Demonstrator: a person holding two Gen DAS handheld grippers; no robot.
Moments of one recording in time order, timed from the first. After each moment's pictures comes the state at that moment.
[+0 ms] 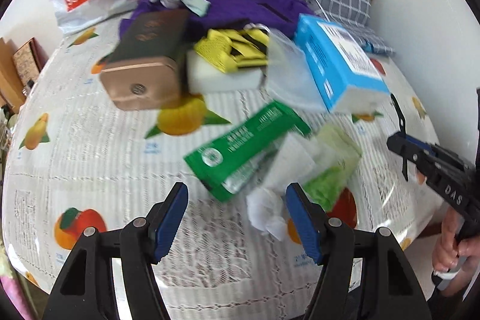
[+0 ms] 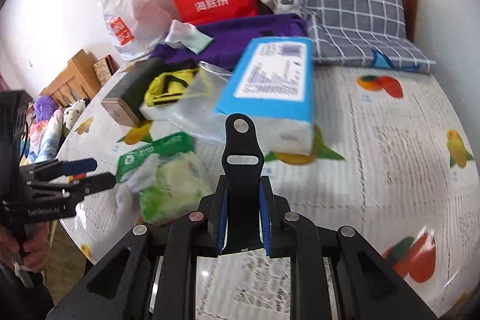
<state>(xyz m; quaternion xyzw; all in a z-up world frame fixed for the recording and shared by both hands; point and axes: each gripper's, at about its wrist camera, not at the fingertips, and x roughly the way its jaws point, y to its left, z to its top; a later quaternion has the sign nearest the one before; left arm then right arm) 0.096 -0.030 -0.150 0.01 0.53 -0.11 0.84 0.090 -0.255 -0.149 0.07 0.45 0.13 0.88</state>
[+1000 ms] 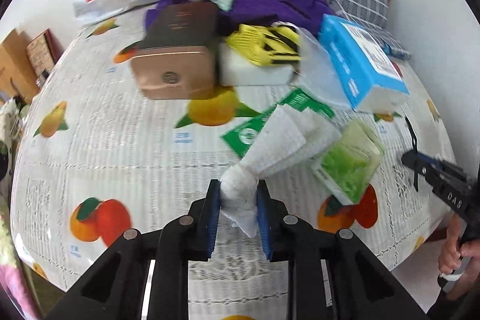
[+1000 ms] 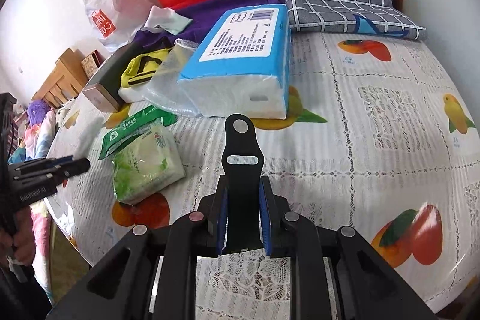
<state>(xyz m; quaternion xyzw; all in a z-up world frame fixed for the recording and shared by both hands) 0.091 0.000 -0.147 0.00 0.53 -0.06 0.85 0.086 -0.270 -0.175 0.08 0.49 0.11 0.86</state>
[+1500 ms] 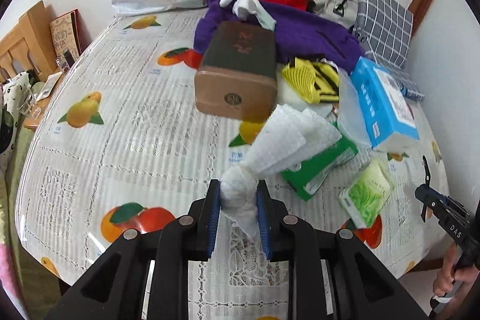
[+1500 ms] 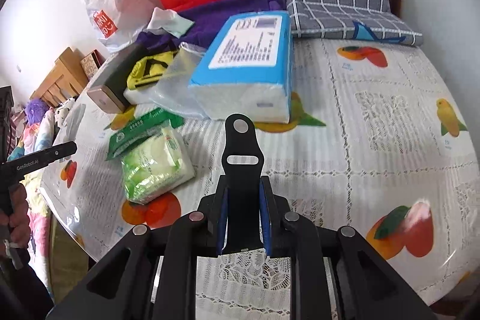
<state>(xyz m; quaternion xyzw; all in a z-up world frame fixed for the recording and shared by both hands) 0.102 0.050 -0.126 -0.06 0.50 -0.03 0.86 0.082 -0.267 -0.156 0.08 0.49 0.10 0.86</state>
